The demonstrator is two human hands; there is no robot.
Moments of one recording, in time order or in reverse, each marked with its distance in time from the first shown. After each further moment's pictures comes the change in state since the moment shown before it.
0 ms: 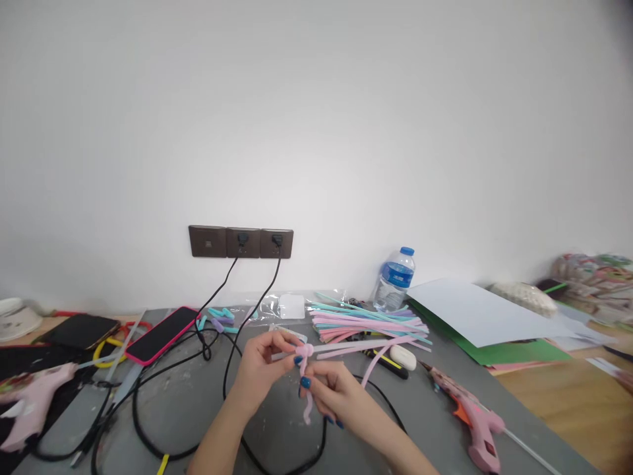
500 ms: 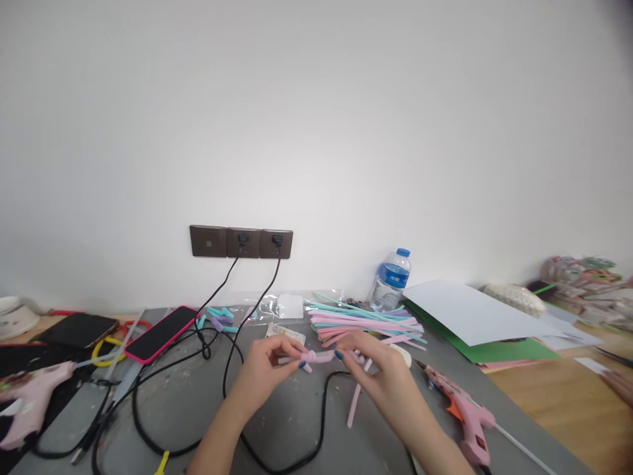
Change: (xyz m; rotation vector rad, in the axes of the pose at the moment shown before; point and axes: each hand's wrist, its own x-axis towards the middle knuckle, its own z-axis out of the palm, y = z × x) left_hand -0.001 -0.004 -0.003 0.173 -0.127 0.007; right_hand -0.031 -0.040 -0.036 -0.597 0.473 -0.332
